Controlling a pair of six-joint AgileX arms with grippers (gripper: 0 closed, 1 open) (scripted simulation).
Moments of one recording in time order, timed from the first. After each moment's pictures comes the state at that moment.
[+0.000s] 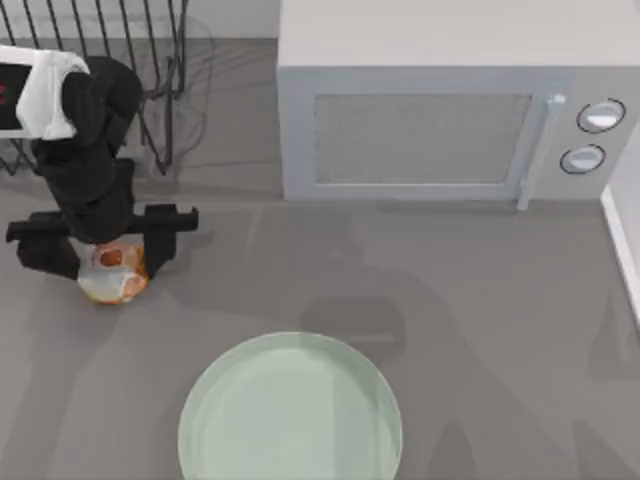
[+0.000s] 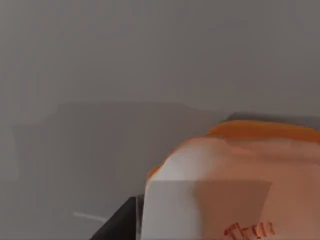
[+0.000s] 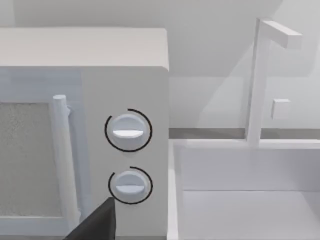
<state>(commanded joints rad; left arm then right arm) -0.20 2.13 1.34 -0.78 0.00 -0.24 0.00 0.00 0.00 0.00 0.00 0.00</state>
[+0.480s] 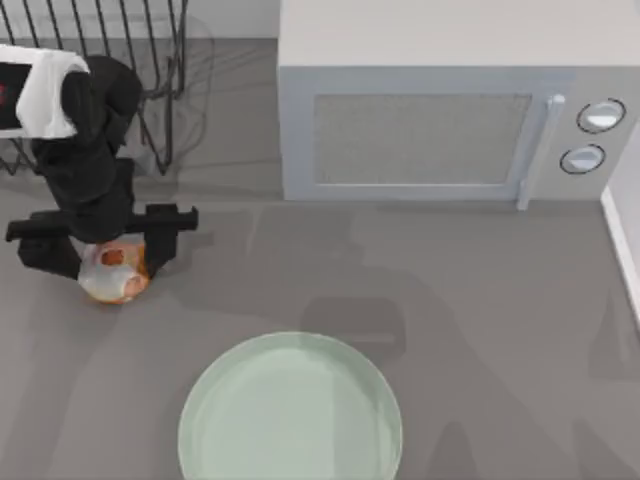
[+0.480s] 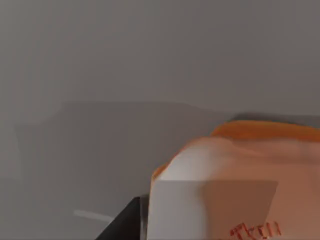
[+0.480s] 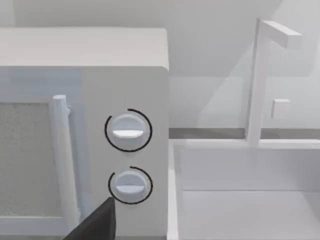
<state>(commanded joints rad) -0.20 2.08 1.35 -0.82 -0.01 -0.24 0.00 0.00 0.00 0.00 0.00 0.00</state>
